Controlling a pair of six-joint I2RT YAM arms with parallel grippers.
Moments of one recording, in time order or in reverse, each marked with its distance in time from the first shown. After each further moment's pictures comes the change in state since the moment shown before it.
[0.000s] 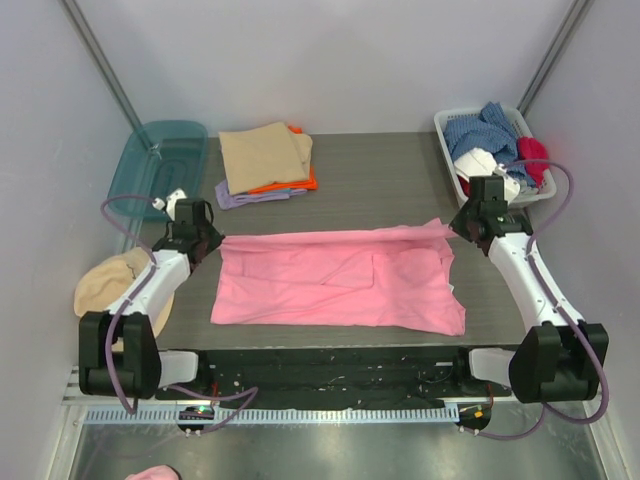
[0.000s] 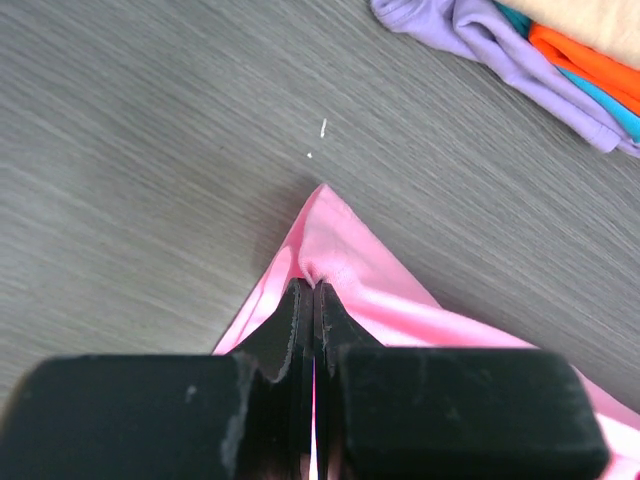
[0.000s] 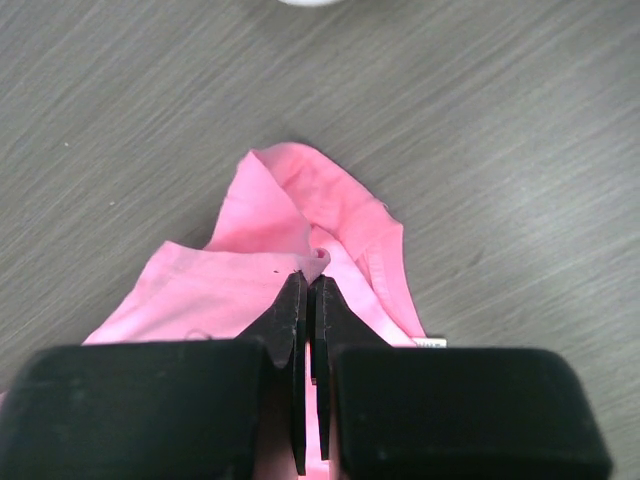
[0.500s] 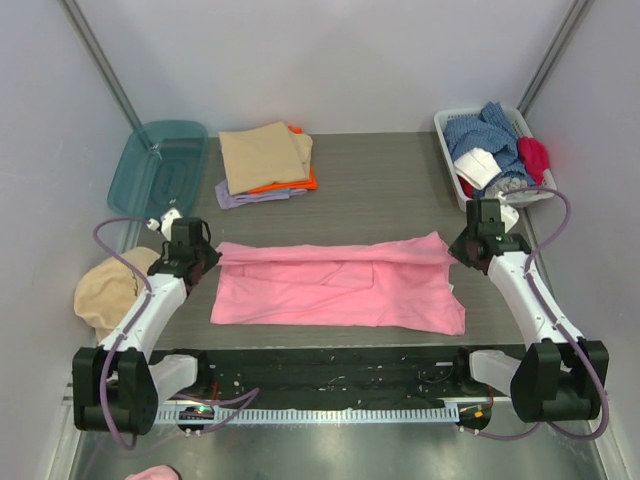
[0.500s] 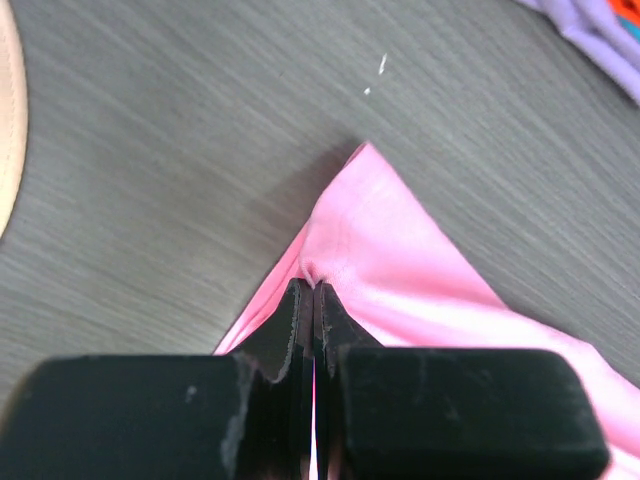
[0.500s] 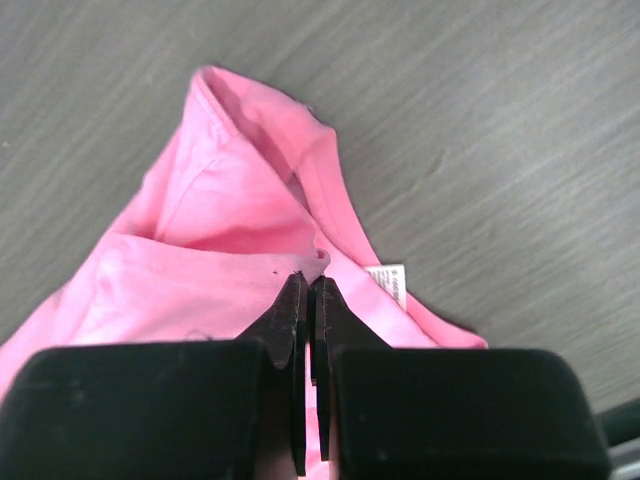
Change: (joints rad) left arm 0.000 -0.186 -0.140 -0.063 -0.019 -0.045; right arm -0.004 -0.099 -0.159 -0.074 -0.006 0.076
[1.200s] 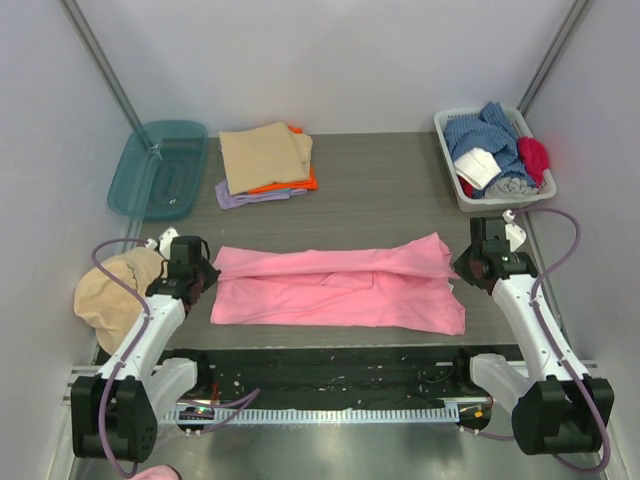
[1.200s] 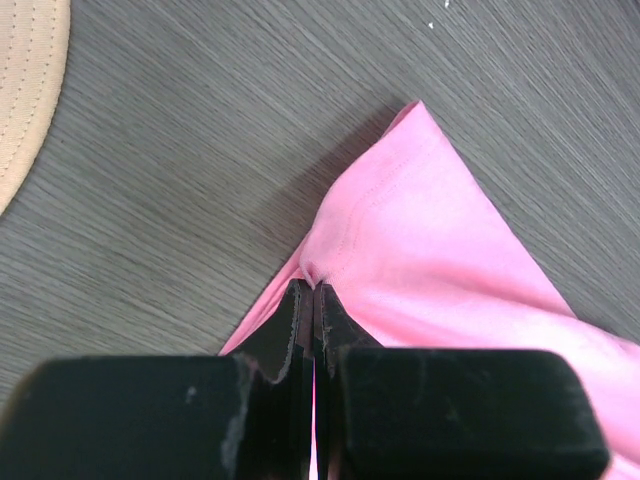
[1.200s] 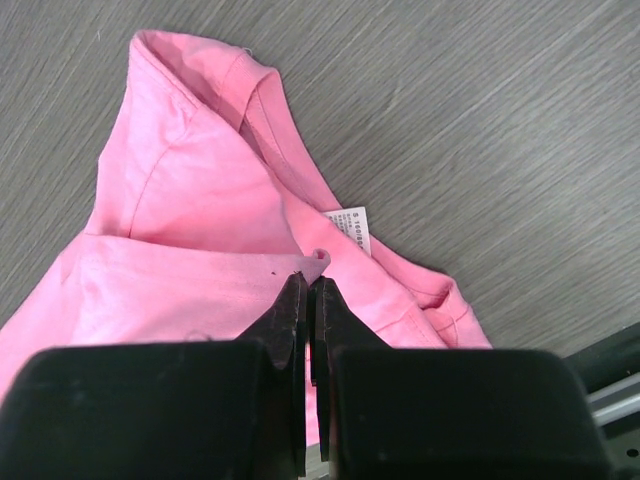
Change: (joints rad) left arm 0.000 -0.151 -0.130 -0.063 0.000 -0.042; right arm 0.000 -0.163 -0.089 -0.117 0.006 0.075
